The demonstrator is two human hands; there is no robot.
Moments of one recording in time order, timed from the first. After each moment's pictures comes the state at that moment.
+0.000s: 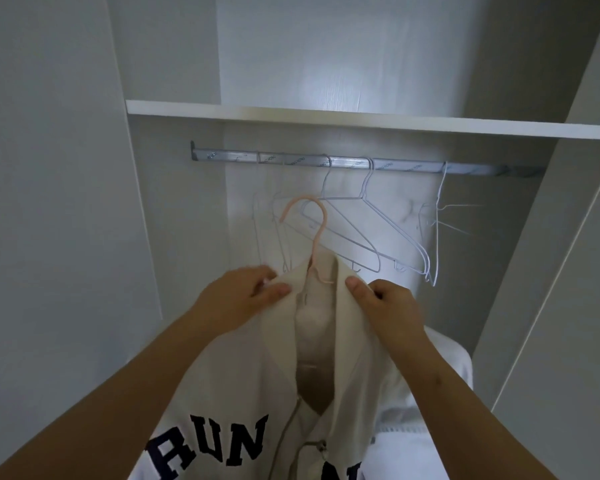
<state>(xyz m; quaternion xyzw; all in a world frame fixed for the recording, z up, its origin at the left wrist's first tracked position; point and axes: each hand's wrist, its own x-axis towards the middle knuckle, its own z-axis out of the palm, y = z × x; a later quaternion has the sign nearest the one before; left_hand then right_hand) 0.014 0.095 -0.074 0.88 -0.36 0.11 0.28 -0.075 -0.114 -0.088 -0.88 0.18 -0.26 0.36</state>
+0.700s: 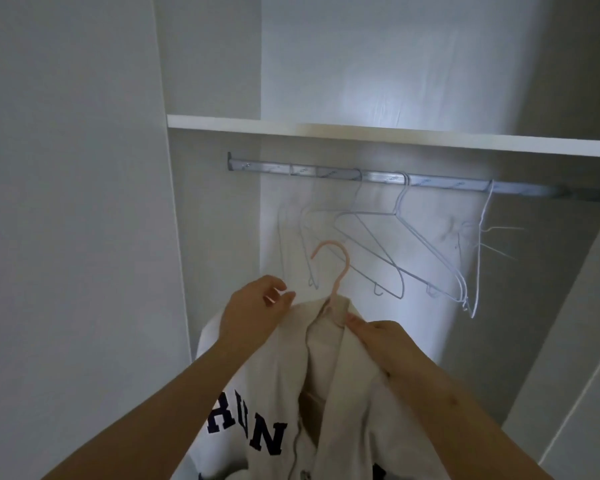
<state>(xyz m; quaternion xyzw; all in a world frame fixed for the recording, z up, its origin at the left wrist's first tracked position) 0.022 0.076 -0.102 0.87 -0.15 0.19 0.43 -0.056 -0.107 -0.091 -0.81 0.18 -0.05 0.56</state>
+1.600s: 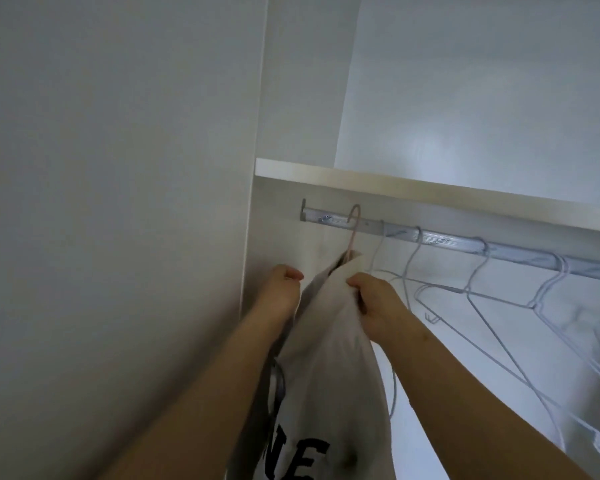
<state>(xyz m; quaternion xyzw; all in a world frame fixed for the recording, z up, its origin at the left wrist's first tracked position) 0.259 0.143 -0.032 0.77 0.00 0.10 0.63 0.227 0.014 -0.007 -0.61 0.14 -0.02 0.78</state>
